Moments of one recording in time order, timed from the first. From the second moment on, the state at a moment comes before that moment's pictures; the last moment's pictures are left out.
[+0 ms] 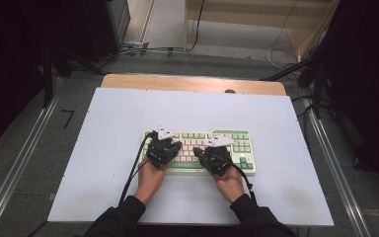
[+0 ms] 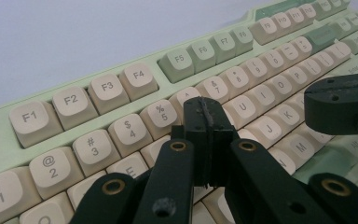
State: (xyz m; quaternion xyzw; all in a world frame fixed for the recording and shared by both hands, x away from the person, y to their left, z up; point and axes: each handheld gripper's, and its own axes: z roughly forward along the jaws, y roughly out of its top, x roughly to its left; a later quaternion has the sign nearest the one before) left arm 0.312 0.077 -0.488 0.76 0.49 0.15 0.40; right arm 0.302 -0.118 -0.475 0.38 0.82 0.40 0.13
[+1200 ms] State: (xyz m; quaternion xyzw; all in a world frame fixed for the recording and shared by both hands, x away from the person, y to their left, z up) left arm 0.299 0.089 -0.473 0.75 0.48 0.15 0.43; right arm 0.300 -0.130 -0.473 0.39 0.82 0.40 0.14
